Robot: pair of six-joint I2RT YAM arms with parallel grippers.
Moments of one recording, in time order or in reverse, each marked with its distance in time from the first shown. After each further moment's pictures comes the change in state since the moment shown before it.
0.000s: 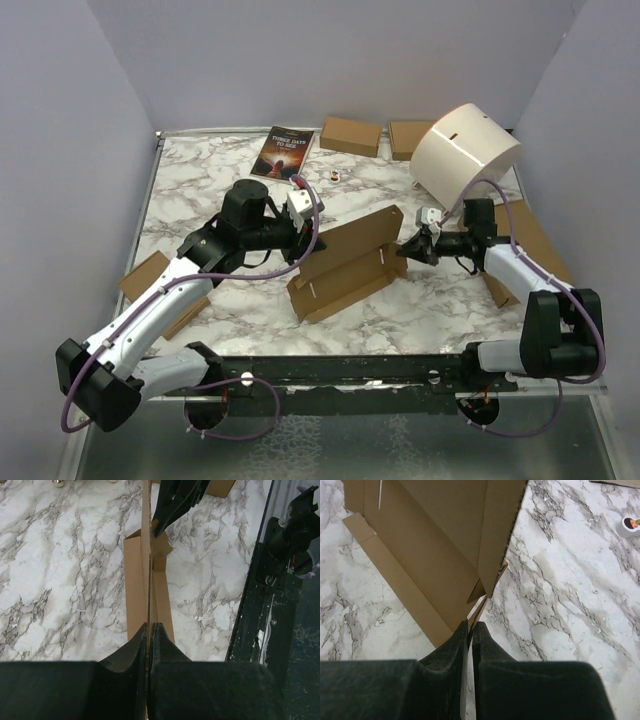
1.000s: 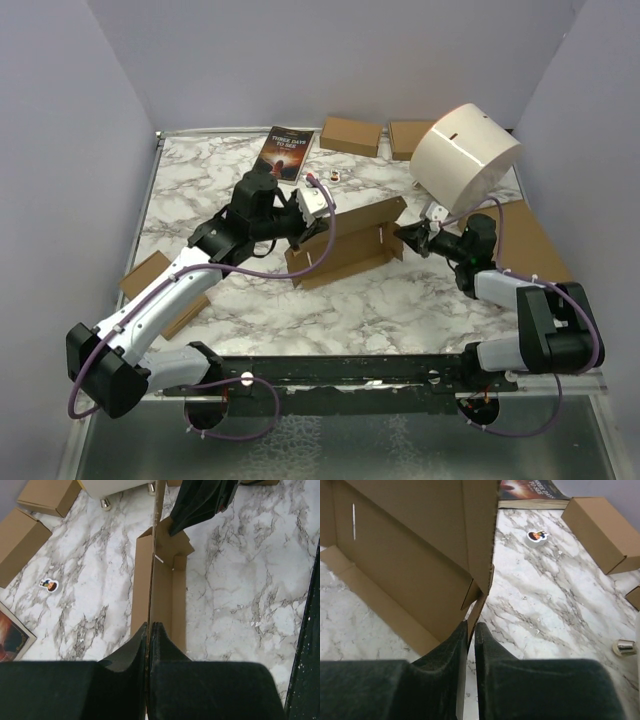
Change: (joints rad) left arm -0.018 0.068 0.060 0.056 -0.122 0.224; right arm 0.047 0.024 -0.306 1.072 0.266 0.624
